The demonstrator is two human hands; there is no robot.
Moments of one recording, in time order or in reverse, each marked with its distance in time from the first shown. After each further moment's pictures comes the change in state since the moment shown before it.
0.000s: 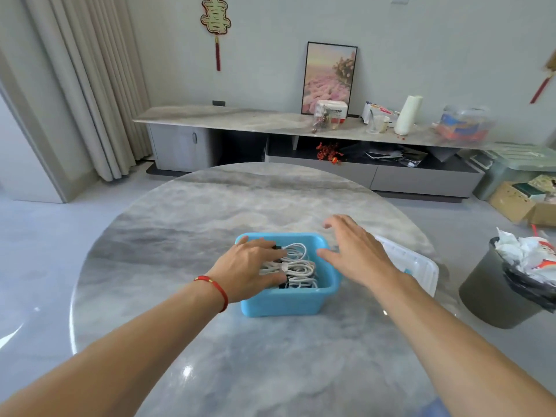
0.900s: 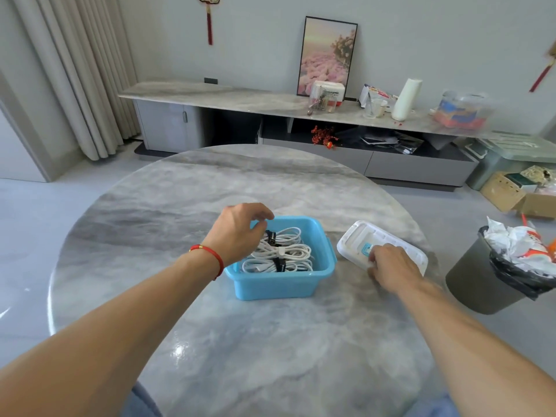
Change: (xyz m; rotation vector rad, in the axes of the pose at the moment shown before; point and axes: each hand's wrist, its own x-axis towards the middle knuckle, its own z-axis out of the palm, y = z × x) left_hand 0.027 0.015 -0.005 -0.281 0.284 -0.125; right_hand -0.025 0.130 0.042 -0.262 -0.241 0.407
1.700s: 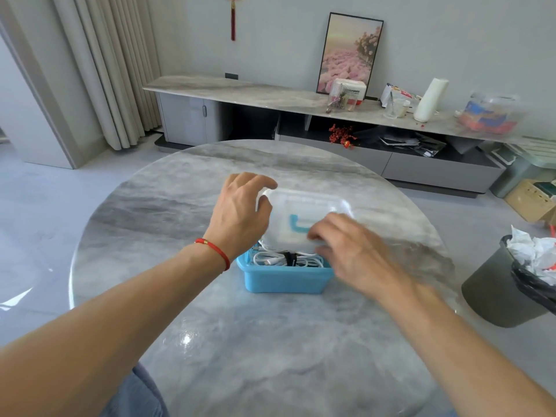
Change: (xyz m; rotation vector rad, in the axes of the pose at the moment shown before) left_hand -0.013 0.010 -0.017 0.070 0.330 0.104; right_hand -0.087 -0.106 -0.078 0.202 0.363 -0.803
